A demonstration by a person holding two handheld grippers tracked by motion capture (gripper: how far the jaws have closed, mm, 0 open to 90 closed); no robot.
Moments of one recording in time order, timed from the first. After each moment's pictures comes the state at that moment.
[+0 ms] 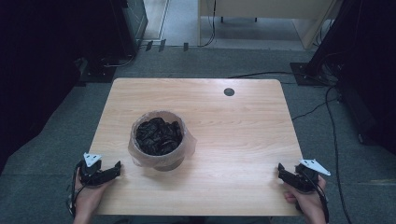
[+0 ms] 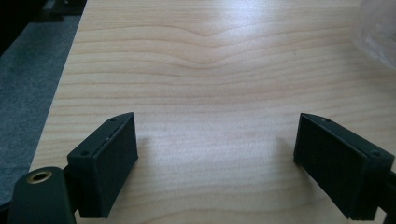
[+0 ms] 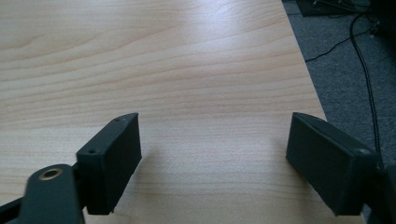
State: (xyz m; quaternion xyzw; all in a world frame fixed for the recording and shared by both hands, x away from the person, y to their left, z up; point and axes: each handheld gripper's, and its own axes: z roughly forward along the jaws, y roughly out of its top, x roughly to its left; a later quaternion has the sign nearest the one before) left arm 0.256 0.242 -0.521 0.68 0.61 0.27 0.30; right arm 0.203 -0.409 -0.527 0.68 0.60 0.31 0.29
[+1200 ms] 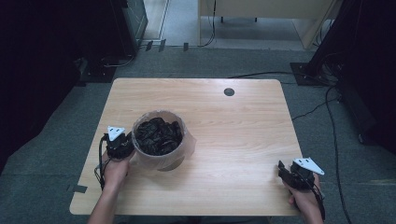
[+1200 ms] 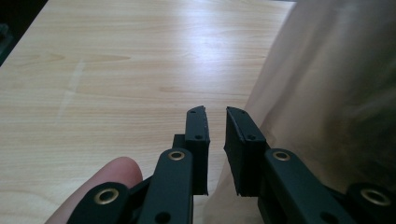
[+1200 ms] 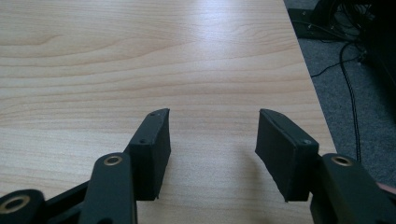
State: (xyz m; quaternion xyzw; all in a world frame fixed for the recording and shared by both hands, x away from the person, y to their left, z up) left arm 0.315 0.163 -0.476 0.66 0.57 0.27 0.41; right arm 0.205 -0.395 -0.522 0.65 0.62 0.30 0.32
